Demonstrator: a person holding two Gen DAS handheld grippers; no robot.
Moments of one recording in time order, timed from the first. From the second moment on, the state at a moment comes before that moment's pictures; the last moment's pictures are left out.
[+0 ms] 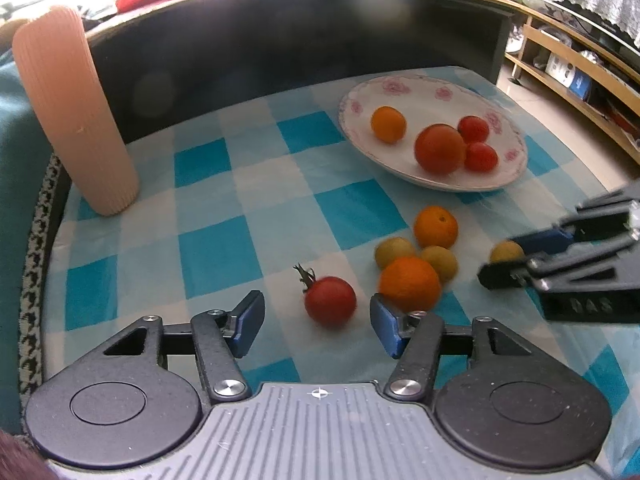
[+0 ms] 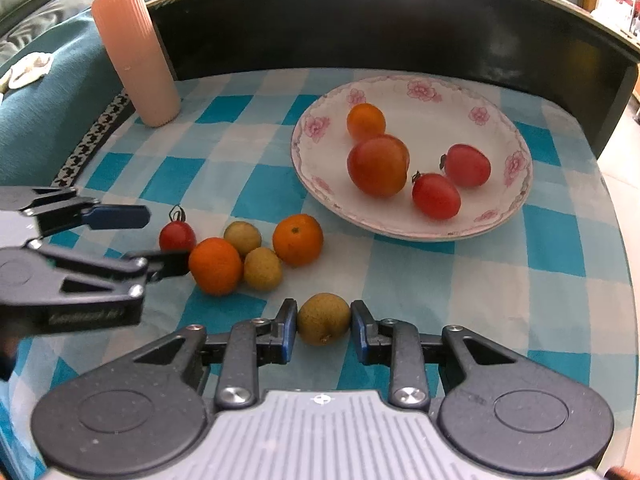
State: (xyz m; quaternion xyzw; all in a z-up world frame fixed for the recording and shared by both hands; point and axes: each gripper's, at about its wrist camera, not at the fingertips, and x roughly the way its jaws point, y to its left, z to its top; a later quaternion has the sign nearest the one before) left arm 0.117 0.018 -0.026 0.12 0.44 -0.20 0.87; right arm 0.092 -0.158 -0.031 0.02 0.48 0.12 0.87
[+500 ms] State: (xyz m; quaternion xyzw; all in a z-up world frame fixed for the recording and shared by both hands) left arm 0.114 0.005 -0.033 0.12 0.44 -0.21 0.86; right arm 0.090 -0.158 -0.030 0.01 0.48 0.13 0.87
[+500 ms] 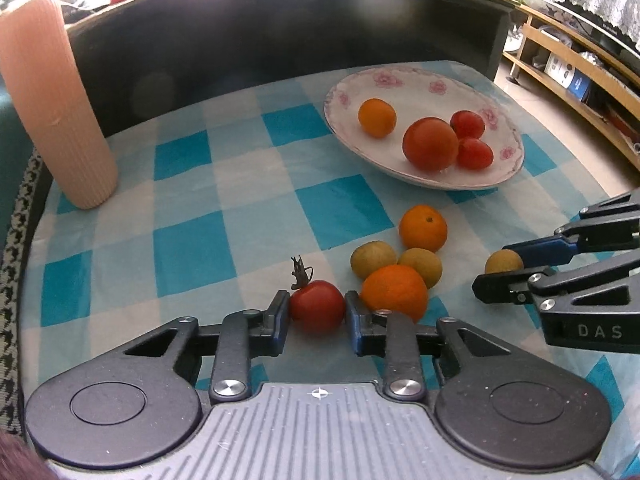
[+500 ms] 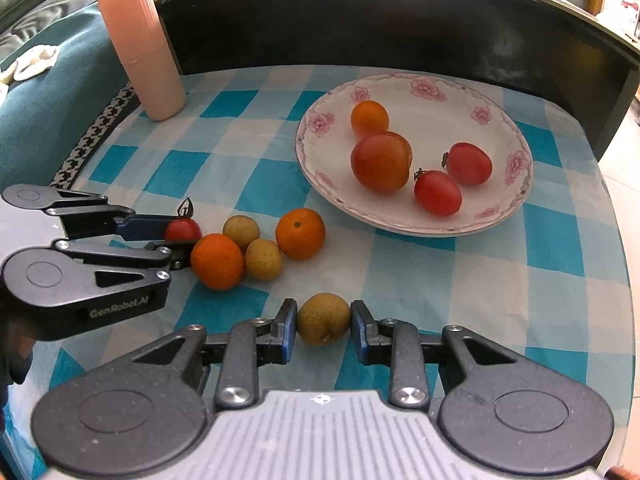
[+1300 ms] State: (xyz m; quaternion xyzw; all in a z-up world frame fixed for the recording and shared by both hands) left arm 0.068 0.011 -0.031 0.16 0.46 -0.24 0.84; right arm 0.067 -0.146 -0.037 -0.04 0.48 0.17 0.86
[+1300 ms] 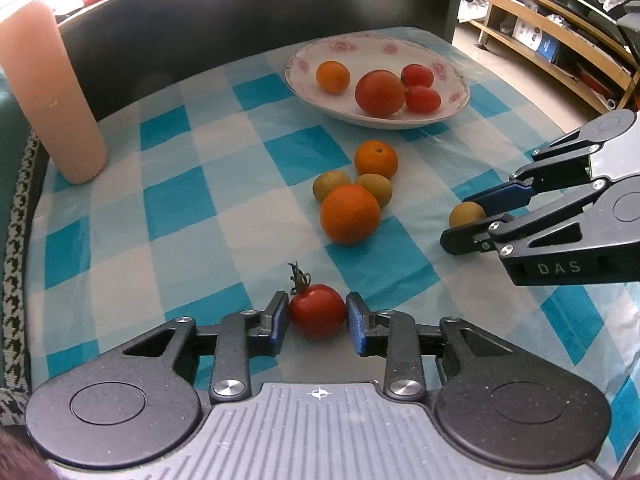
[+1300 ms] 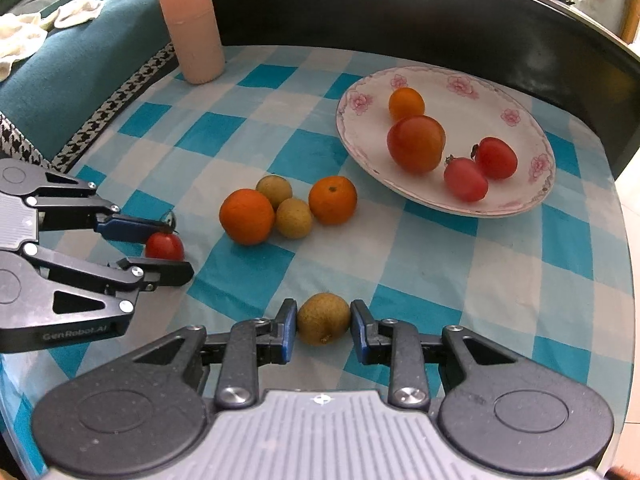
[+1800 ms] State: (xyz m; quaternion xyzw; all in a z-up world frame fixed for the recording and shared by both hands) left arm 0.066 0.009 -0.032 0.17 0.45 -0.24 0.84; right arm 0.062 -0.150 -0.038 -0.04 0.48 0.17 0.86
